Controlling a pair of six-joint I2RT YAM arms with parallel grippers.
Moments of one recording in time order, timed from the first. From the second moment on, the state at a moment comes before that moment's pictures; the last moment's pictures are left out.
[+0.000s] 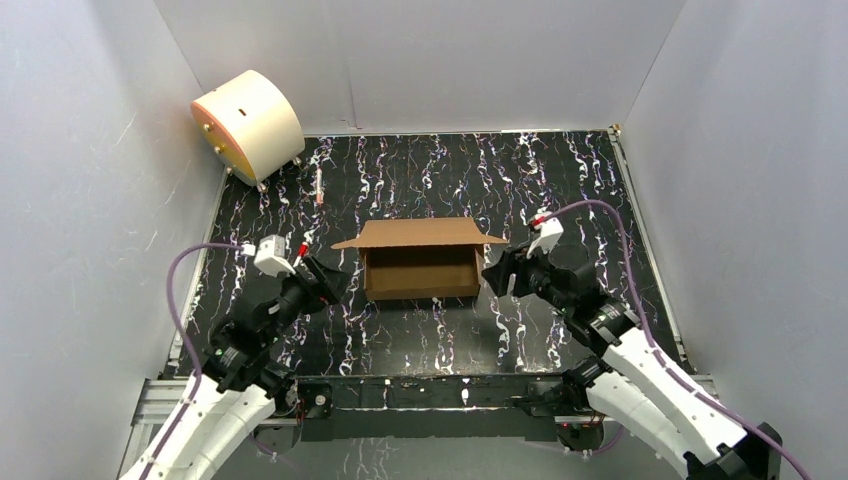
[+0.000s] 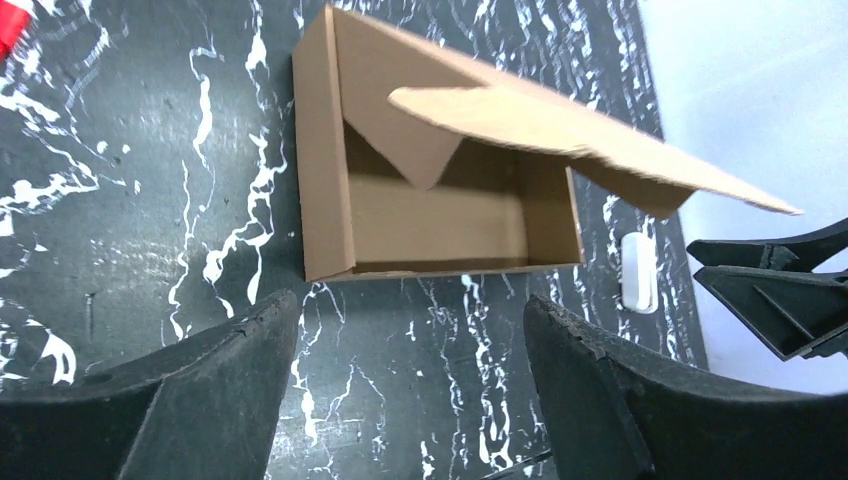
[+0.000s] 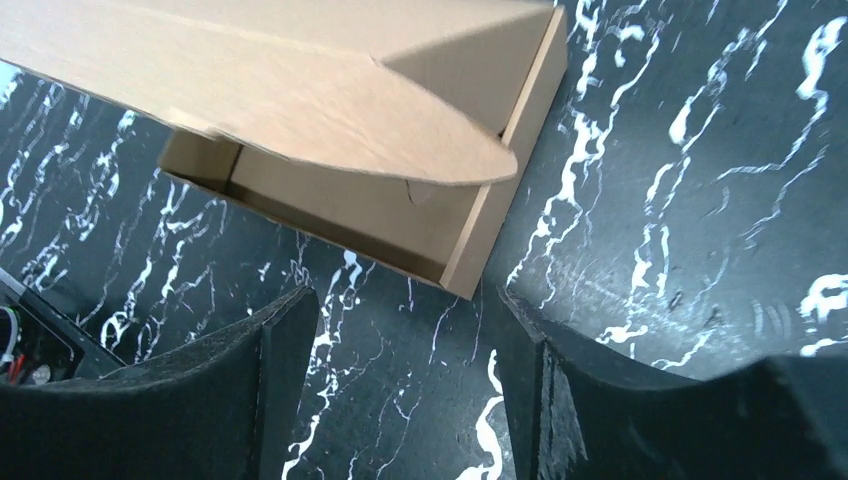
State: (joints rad) left arm -0.51 0.39 0.47 -0.47 -0.10 -0.74; right arm 0.60 0.69 0.48 -0.20 -0.07 0.37
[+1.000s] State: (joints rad) left arm -0.51 1.13 1.00 -0.44 -0.12 -0.47; right arm 0.60 1.14 1.00 -0.37 -0.05 0.26
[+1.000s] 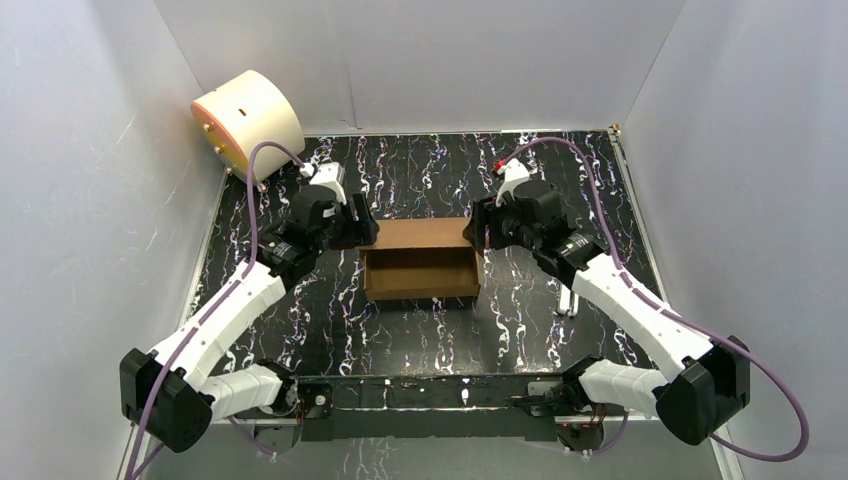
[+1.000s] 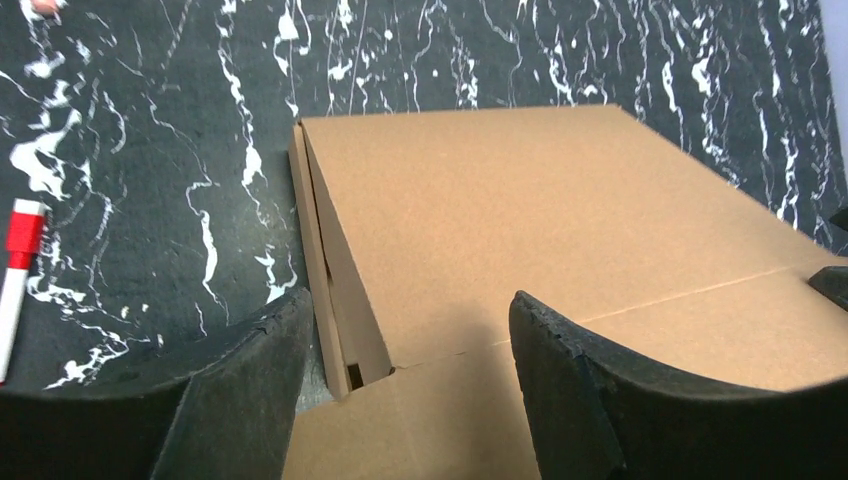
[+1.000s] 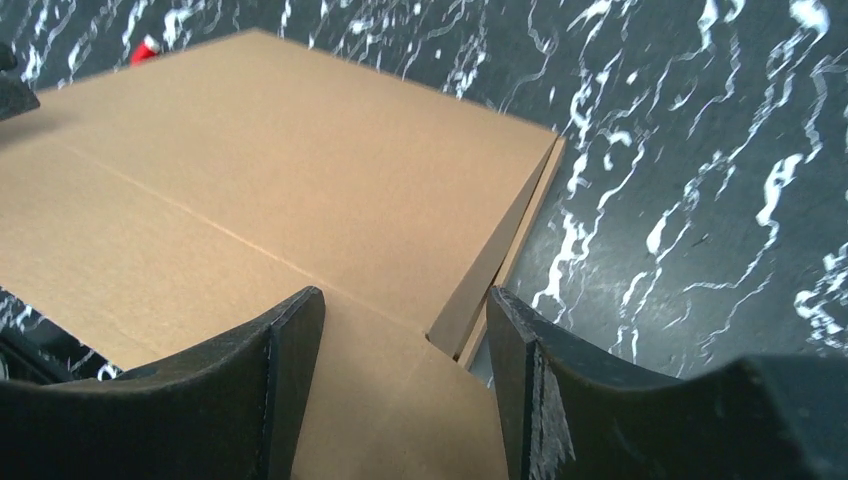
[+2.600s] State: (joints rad) left arm -0.51 0.92 0.52 -0.25 -0.08 -0.67; right arm 0.60 0.93 0.49 -0.07 -0.15 0.15
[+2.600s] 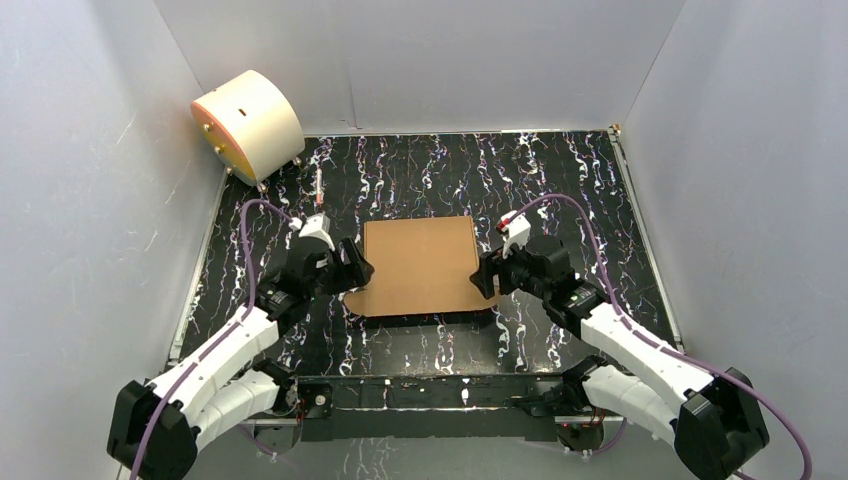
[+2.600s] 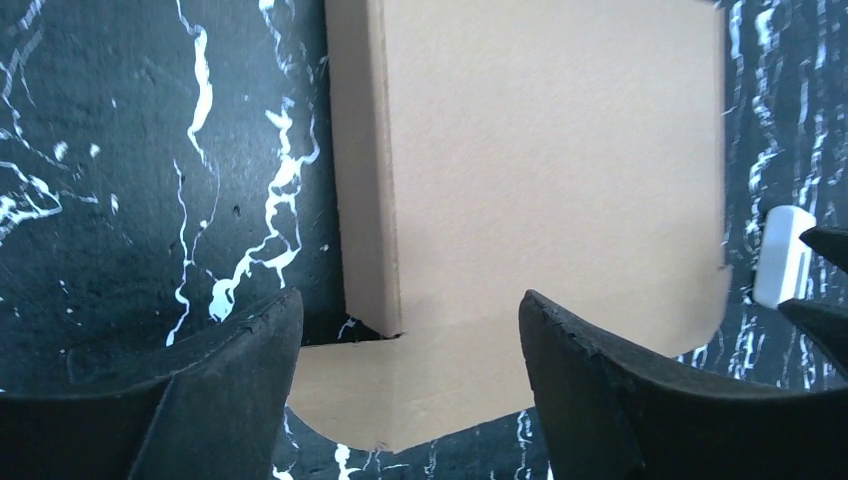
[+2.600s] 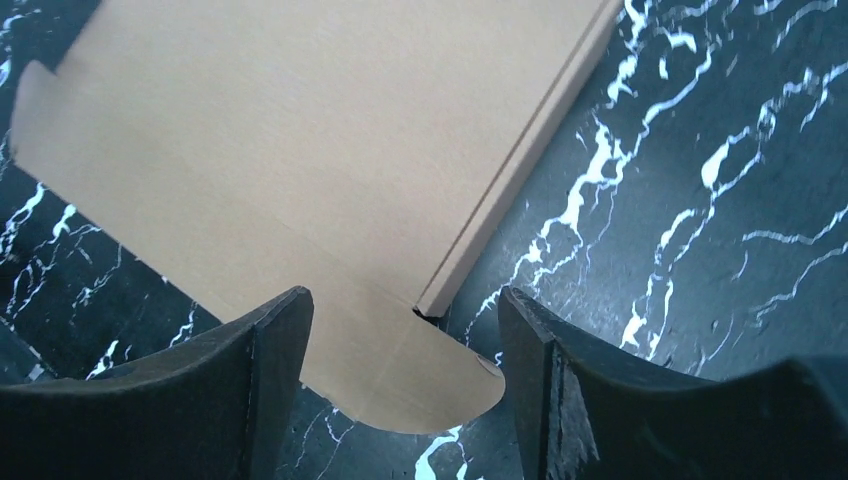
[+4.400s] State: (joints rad) left arm -0.34 0.76 0.76 -0.53 -0.10 -0.33; right arm 1.36 1.79 0.68 0.52 0.77 -0.82
